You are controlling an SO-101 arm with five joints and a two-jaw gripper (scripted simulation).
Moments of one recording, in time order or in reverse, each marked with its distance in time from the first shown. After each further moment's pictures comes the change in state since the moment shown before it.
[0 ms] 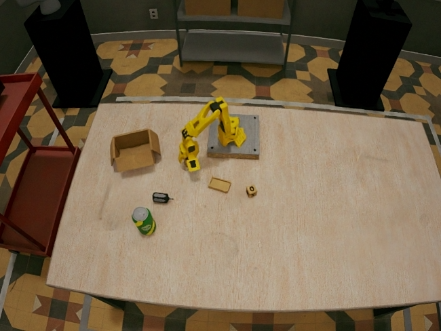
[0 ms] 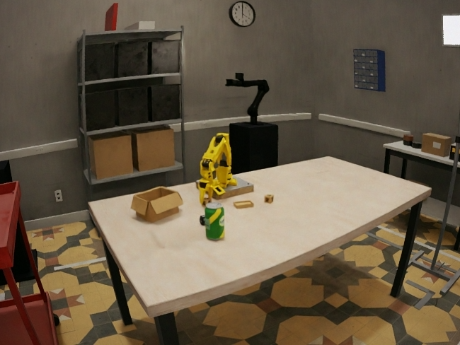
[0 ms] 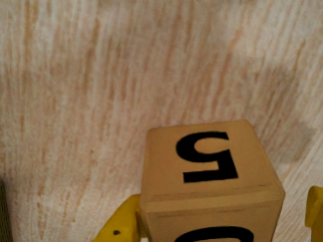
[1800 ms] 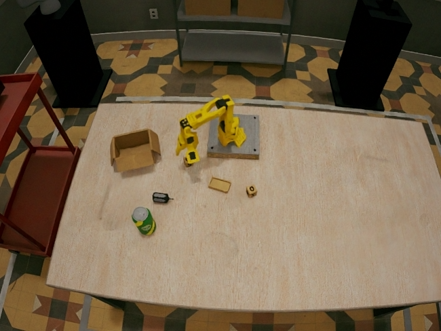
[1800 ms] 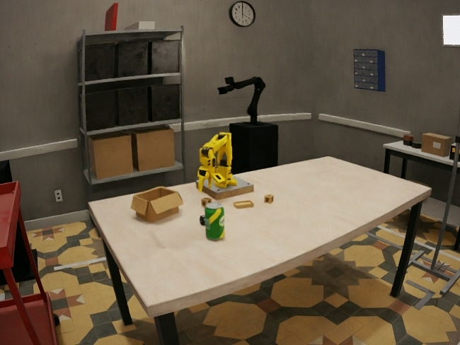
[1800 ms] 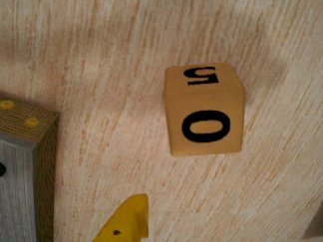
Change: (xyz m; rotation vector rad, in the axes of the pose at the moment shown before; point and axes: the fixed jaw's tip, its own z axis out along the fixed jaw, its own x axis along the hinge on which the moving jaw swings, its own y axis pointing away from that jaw) arm 0.001 0.004 -0.053 -0.032 0.005 0.000
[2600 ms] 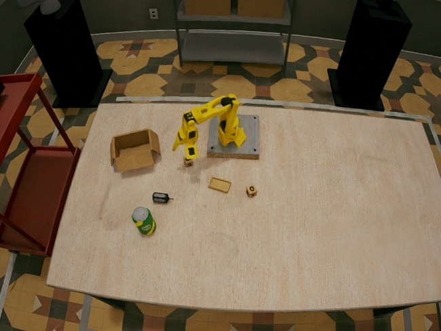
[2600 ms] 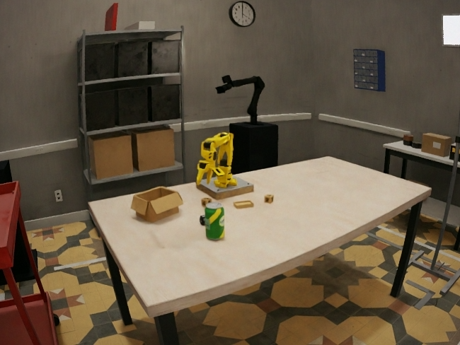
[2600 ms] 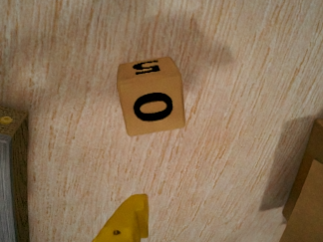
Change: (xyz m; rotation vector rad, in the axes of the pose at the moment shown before) arm -0.002 -0.011 -0.025 0.172 -0.029 0.000
